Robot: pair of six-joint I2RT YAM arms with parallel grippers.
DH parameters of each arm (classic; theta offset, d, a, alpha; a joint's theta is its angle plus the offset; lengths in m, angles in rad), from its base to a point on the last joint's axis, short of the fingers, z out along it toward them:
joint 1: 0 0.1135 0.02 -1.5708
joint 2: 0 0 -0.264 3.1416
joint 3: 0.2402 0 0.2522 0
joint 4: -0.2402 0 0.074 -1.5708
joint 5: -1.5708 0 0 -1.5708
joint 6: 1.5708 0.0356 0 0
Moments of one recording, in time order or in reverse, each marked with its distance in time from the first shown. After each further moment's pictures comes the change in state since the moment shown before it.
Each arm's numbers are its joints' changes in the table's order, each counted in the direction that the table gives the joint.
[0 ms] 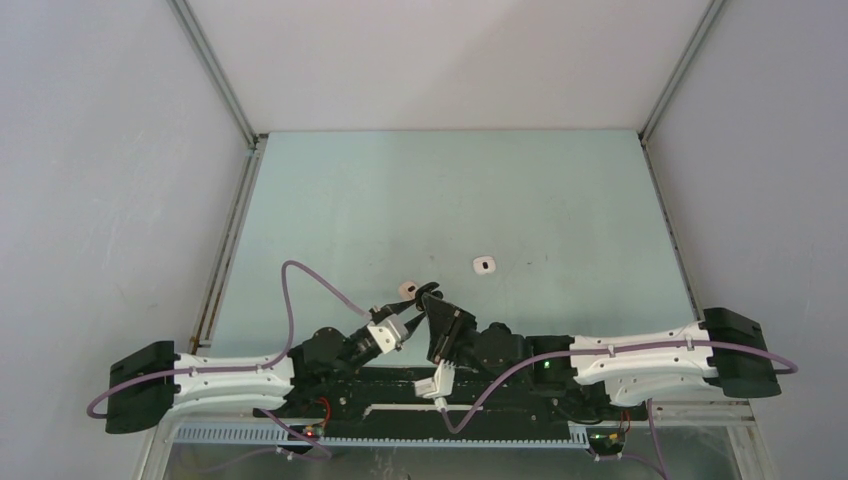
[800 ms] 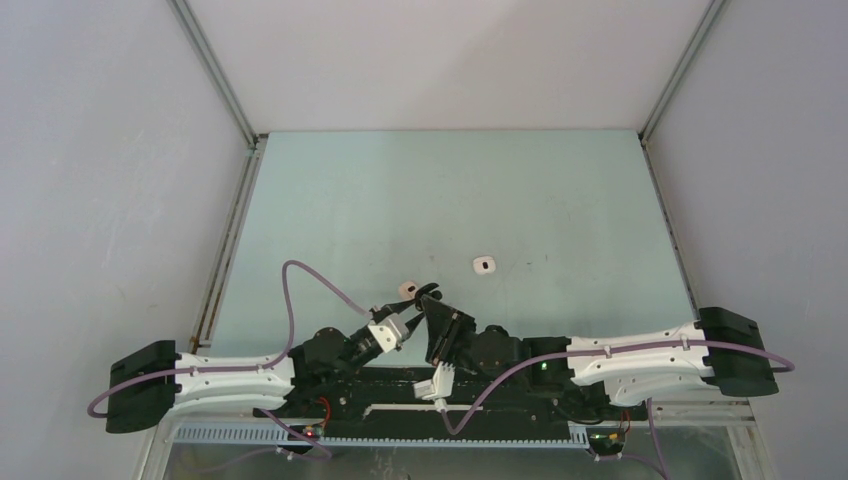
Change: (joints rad) left arm -0.001 0.010 -0.002 -0.001 0.018 -0.008; right arm 0.015 0.023 0.000 -0.006 -0.018 -0.021
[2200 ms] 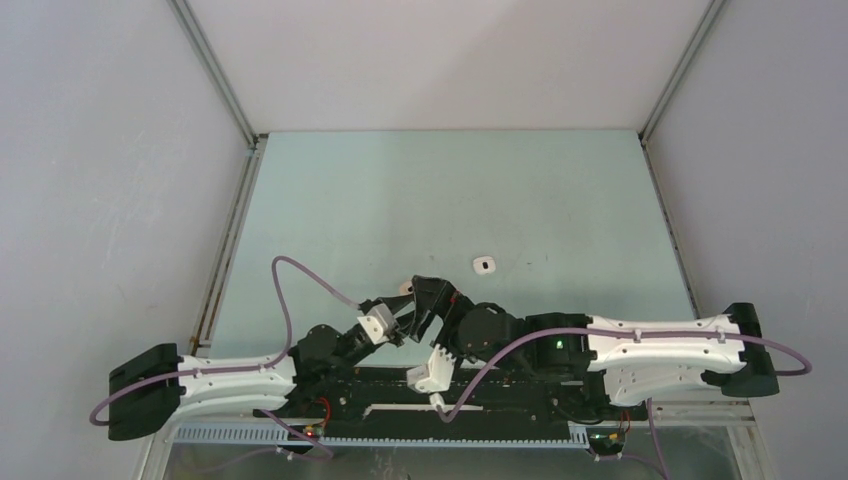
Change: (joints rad) left arm 0.061 0.020 -0.008 0.104 -0.066 -0.112; right arm -0.003 -0.003 0.356 -0.537 0.044 0.265
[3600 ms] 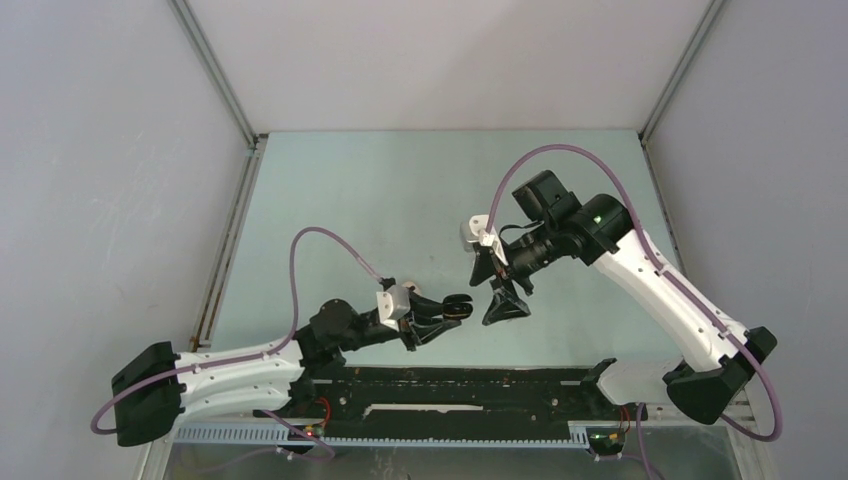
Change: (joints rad) left arm 0.109 0.072 0.197 -0.173 -0.480 -0.317; right arm -0.822 0.158 0.540 -0.976 1.363 0.742
